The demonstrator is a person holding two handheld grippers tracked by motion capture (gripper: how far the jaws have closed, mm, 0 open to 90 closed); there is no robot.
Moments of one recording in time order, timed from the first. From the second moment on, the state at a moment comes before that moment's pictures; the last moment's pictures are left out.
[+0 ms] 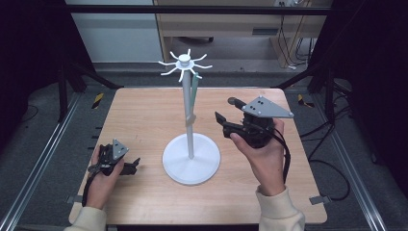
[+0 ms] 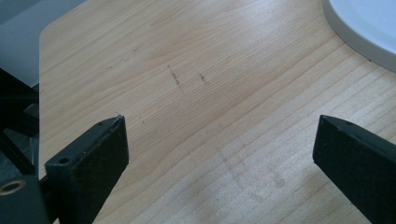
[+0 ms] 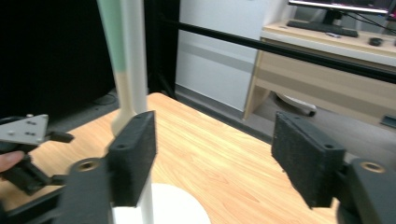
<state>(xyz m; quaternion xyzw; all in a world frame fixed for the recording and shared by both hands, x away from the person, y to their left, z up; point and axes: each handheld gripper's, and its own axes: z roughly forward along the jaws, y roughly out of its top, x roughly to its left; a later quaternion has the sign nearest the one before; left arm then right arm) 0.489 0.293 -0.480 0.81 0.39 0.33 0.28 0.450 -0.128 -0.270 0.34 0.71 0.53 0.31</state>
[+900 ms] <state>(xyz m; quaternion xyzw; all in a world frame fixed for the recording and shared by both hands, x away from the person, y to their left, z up) 0.489 0.293 -0.480 0.81 0.39 0.33 0.28 0.474 -0.162 -0.314 0.39 0.70 0.45 0.39</state>
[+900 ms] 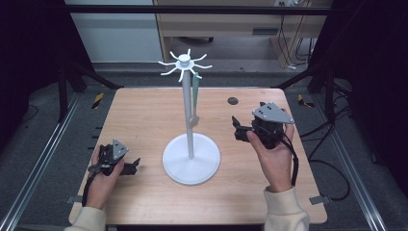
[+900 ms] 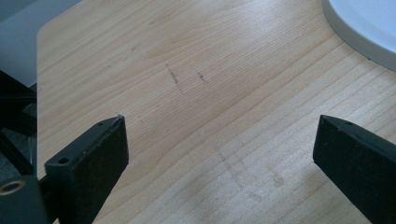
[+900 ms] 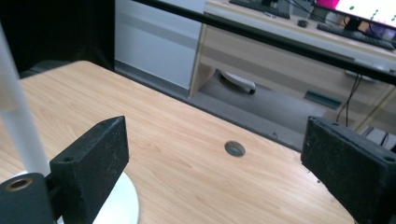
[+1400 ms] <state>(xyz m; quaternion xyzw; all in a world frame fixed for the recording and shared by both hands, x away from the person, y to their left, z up) 0.489 0.293 -0.480 0.81 0.39 0.33 0.28 0.499 -0.187 -0.367 0.43 0.71 0.41 0.37</state>
